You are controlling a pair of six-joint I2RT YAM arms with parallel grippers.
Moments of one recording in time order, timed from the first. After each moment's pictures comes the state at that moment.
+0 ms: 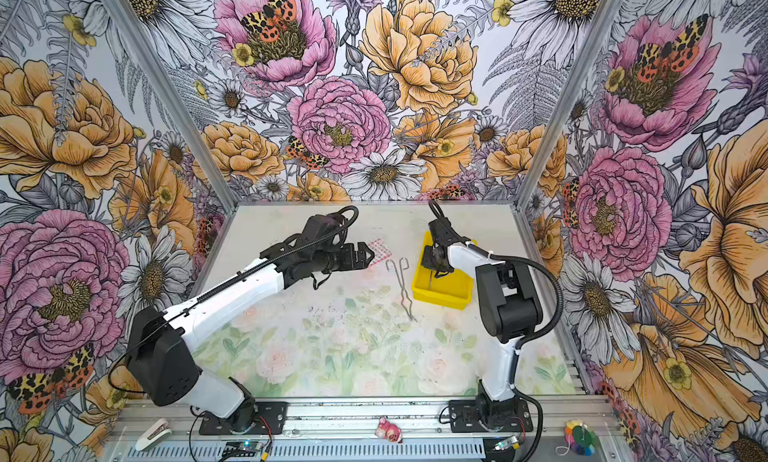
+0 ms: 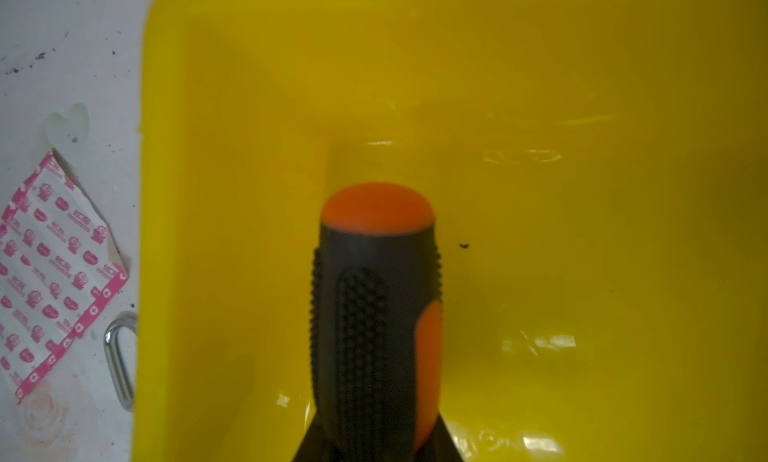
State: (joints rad) left arm -0.65 1.53 1.30 -0.50 0.07 -0.61; right arm 0.22 1.91 1.26 -0.44 -0.02 0.44
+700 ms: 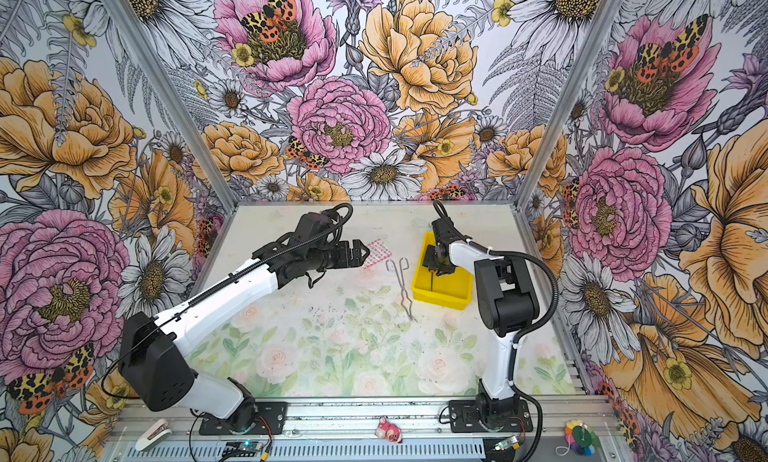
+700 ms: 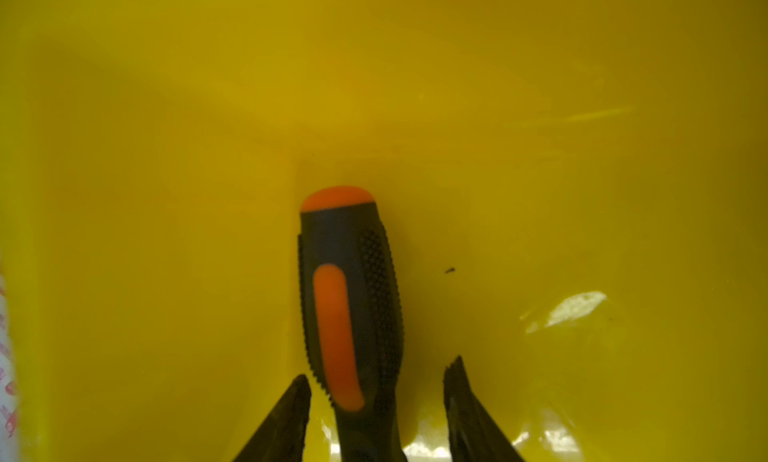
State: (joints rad) left arm -0.62 1.50 1.30 -0.51 0.06 -0.58; right arm 0.19 1.96 1.29 -0.45 -0.05 0.48
